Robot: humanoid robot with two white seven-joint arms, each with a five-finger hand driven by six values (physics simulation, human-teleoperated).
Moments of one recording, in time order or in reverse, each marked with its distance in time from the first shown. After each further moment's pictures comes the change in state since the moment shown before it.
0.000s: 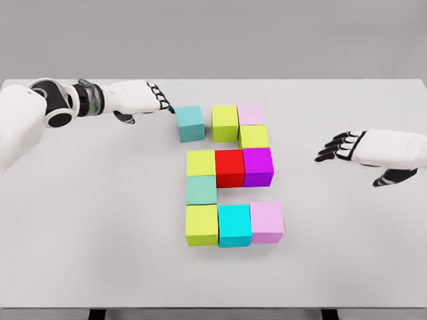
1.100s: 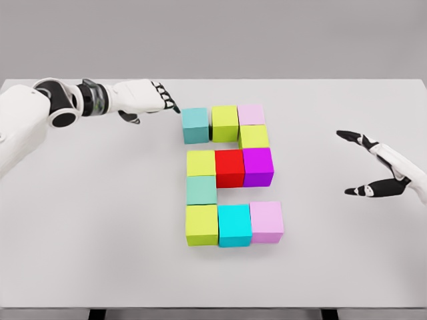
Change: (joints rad) left arm 0.005 -0.009 0.011 -0.006 0.011 0.000 0.000; right arm 0.508 0.426 -0.528 0.305 -0.394 0.001 -0.008
